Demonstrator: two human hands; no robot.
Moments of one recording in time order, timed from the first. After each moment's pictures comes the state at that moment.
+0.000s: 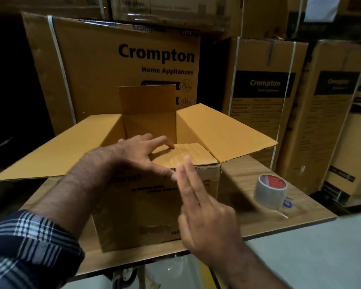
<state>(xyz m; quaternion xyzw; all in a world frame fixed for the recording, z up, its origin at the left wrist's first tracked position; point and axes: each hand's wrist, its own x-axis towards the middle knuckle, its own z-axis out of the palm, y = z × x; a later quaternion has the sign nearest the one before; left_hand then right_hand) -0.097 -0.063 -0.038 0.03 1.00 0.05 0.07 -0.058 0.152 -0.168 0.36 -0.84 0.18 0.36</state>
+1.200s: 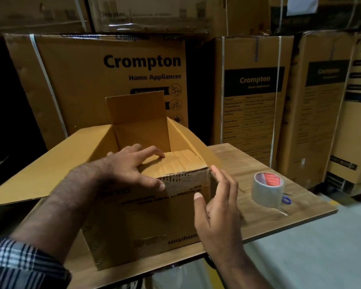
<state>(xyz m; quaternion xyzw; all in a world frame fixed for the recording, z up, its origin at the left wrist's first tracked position) -0.102 -0.059 -0.040 0.03 0.99 0.04 0.09 -0.090 0.160 -0.193 0.19 -0.78 0.48 0.36</state>
